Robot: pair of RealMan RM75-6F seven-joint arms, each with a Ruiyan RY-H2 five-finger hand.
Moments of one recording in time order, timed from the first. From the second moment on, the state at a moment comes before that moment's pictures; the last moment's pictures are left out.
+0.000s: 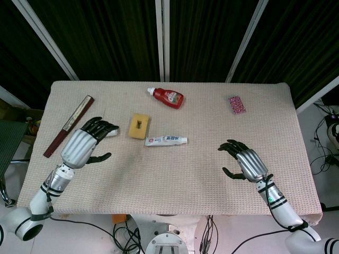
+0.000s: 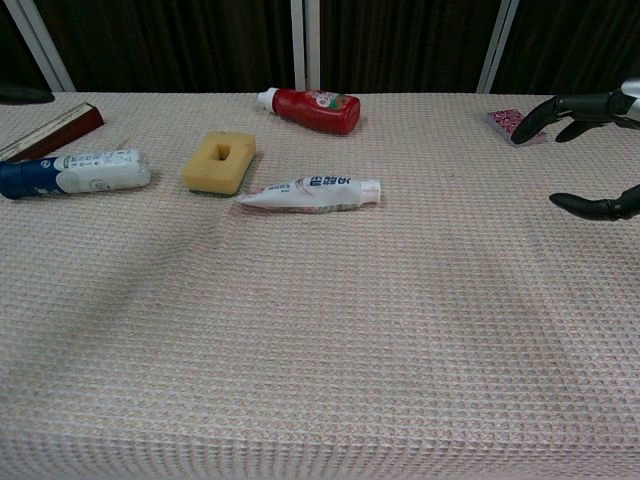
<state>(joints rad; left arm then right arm) -0.49 -1.24 -0.16 -1.62 1.68 1.32 -0.04 0.42 -1.32 0.08 -1.57 -1.60 1.16 0.20</state>
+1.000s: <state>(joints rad) -0.78 -1.58 -0.25 -1.50 1.20 0.94 0.33 0.20 -1.05 0.08 -1.63 -1.57 1.49 0.33</state>
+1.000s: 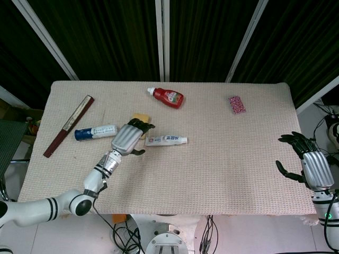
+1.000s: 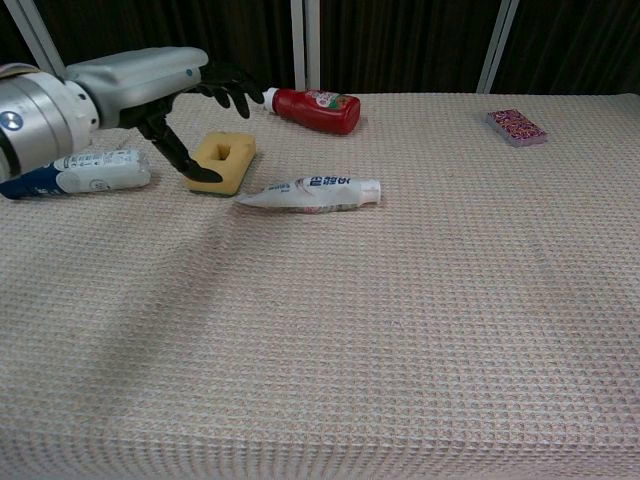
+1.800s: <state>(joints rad) -1.08 -1.94 -0.31 -1.15 0.73 0.89 0.72 0.20 -1.09 0.07 -1.59 -1.55 1.44 0.35</state>
